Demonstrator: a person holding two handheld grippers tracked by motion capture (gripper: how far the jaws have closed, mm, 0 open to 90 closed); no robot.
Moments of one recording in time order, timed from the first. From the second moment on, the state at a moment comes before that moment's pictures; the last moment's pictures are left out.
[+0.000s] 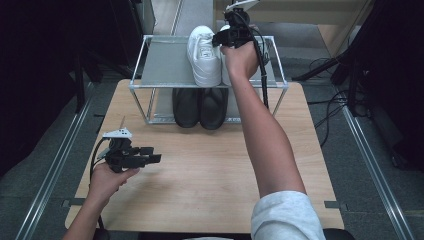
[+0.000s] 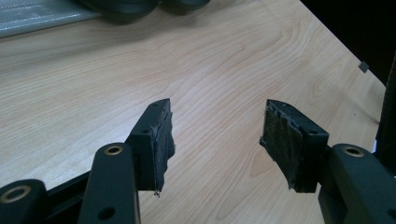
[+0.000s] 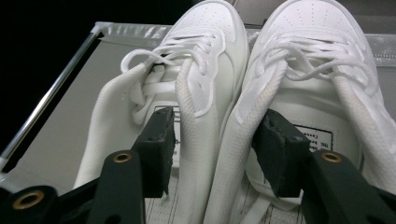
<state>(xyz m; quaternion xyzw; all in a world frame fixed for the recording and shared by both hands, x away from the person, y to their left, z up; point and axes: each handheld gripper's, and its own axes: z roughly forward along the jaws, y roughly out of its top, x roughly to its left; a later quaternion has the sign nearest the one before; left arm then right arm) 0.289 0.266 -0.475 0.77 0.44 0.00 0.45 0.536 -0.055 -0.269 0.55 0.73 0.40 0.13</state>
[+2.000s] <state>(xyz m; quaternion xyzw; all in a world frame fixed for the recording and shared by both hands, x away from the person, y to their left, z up) 0.293 0.255 -0.477 0.78 0.44 0.00 0.44 0.404 -0.165 -0.311 0.38 0.79 0.48 0.07</state>
